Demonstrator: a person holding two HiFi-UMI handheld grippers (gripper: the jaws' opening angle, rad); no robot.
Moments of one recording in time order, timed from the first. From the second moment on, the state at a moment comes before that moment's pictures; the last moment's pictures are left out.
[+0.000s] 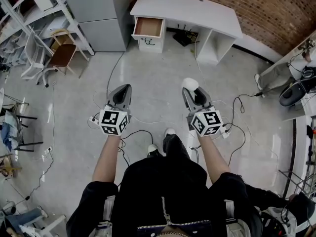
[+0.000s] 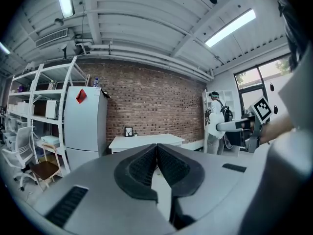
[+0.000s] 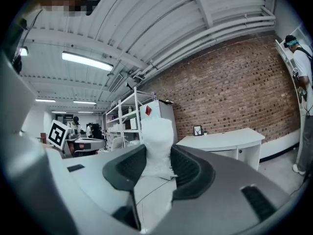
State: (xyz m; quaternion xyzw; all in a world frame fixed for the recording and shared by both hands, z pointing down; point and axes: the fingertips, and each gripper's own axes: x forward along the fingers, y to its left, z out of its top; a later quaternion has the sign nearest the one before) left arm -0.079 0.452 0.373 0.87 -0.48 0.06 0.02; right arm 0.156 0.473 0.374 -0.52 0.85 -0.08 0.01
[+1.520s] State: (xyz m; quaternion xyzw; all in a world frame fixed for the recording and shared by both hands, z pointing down) left arm 0.004 0.182 0.367 0.85 -0.52 0.07 0.04; right arm 0.218 0.170 0.387 -0.46 0.88 -0.12 0.00
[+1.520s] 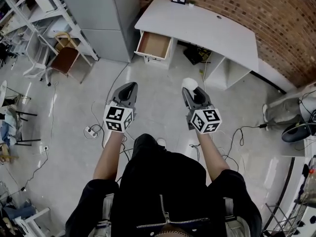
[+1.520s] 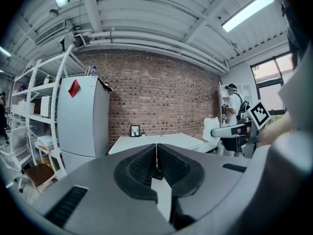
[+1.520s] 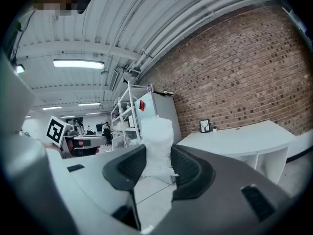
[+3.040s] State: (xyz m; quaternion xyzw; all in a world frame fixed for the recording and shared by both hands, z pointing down) left arm -0.071 -0.155 0.405 0.87 -0.48 0.08 0.07; right arm 0.113 -0.148 0.408 -0.48 0.87 -0.14 -0.04
